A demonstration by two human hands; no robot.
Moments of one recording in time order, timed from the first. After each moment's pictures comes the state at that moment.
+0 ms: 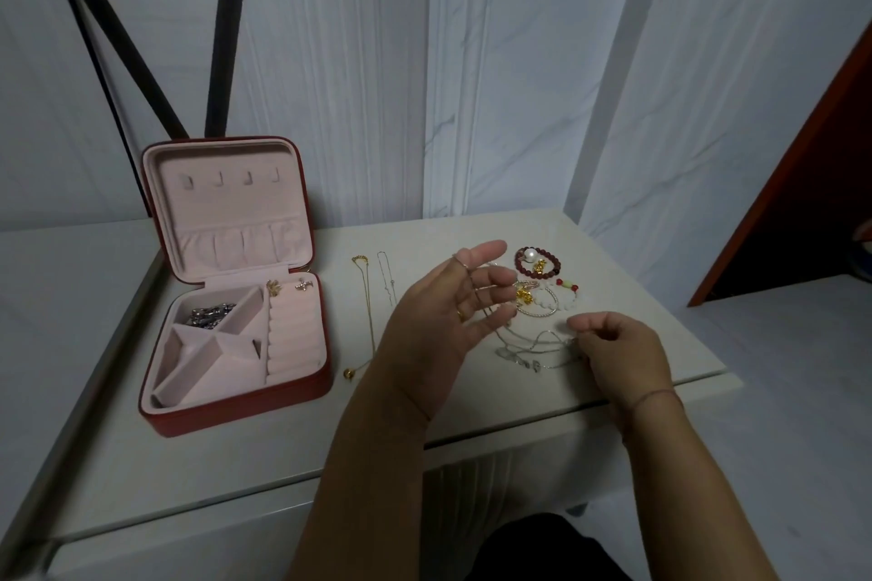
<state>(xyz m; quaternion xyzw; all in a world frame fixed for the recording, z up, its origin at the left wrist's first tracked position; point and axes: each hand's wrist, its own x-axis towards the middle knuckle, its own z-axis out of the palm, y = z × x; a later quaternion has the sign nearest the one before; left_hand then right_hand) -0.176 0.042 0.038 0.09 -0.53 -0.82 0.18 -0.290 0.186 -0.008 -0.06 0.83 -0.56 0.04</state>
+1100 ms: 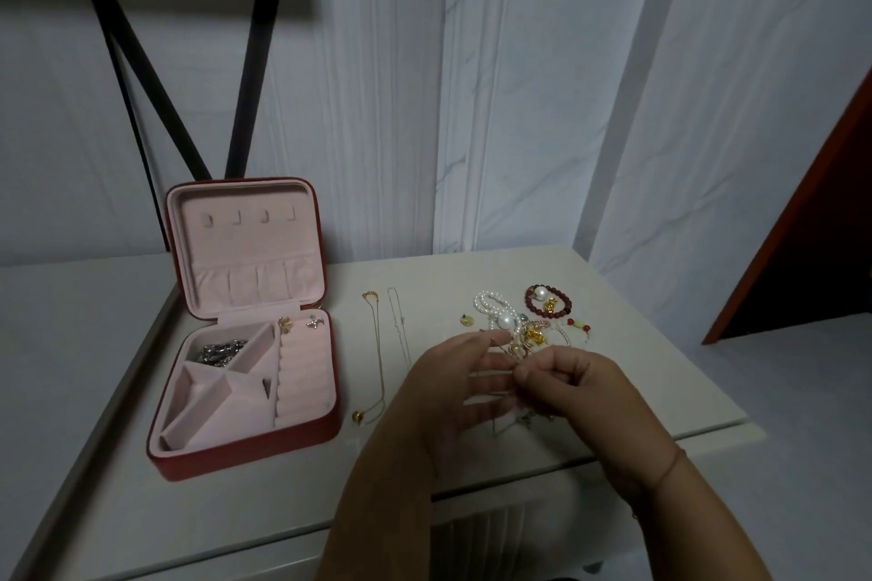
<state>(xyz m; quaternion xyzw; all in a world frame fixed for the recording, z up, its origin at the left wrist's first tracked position) -0.179 0.040 0.031 0.22 -0.54 -0.81 0.08 -0.250 0.170 0.028 -0.28 0.73 -0.59 0.20</state>
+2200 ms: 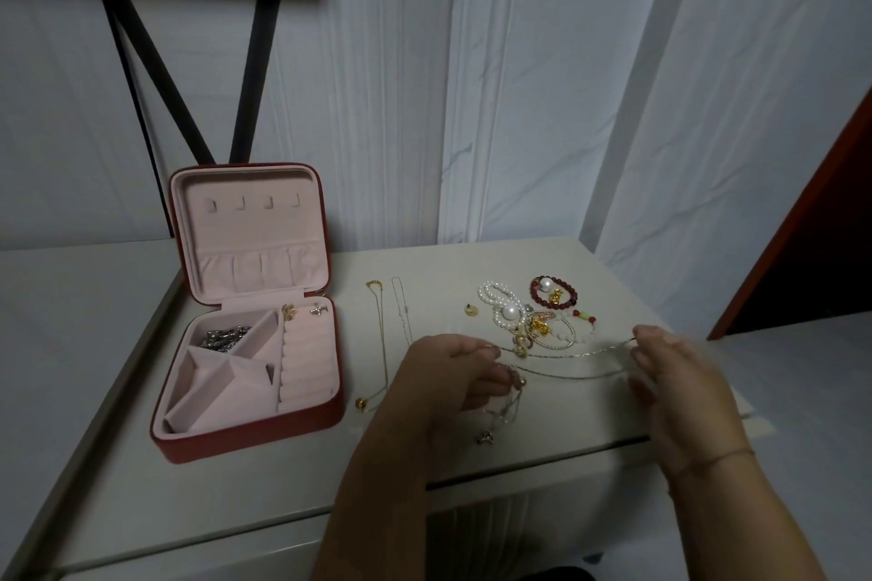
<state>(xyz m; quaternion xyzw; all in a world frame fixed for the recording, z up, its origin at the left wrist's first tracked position) -0.174 0.028 0.020 0.23 -0.66 -0.71 0.08 -0.288 0.193 0.015 0.02 0.65 -0.76 0.07</state>
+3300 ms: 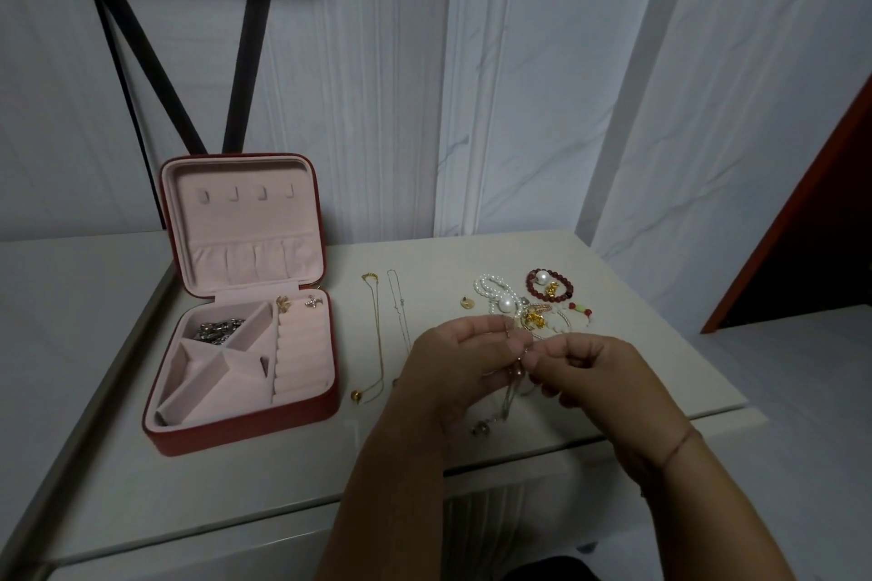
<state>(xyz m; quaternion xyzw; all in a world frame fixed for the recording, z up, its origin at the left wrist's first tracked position) -0.180 0.042 0.021 0.17 -0.53 -0.82 0.12 -0.247 0.175 0.035 -0.24 0.77 -0.57 0.17</state>
